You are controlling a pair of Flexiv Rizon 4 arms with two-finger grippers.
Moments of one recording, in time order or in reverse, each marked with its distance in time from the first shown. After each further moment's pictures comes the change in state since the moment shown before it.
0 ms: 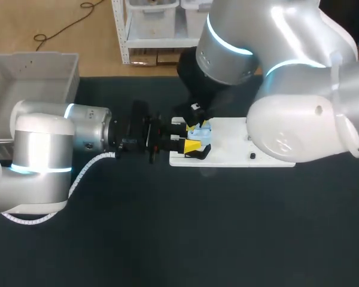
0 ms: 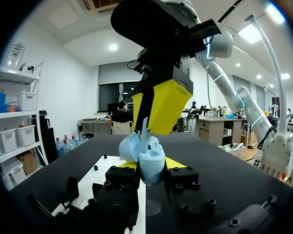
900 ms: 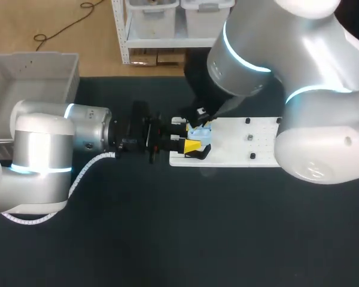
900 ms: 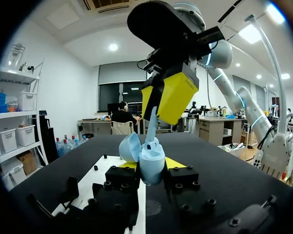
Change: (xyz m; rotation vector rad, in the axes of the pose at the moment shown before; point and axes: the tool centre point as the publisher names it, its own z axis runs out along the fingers) left arm 0.000 0.000 0.000 0.000 0.000 0.000; right arm 0.005 0.001 -0.010 -0.007 -0.105 0.013
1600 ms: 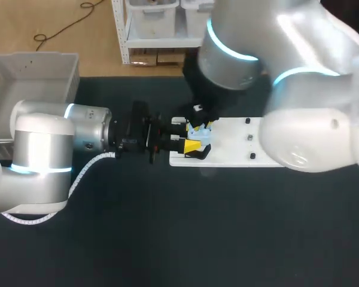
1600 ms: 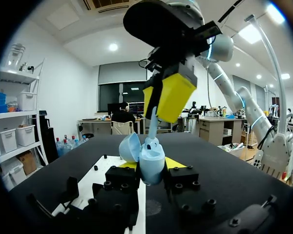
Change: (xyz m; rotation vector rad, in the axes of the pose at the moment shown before) left arm 0.000 0.000 0.000 0.000 0.000 0.000; right arm 0.002 -0.005 -0.003 0.036 0.054 0.063
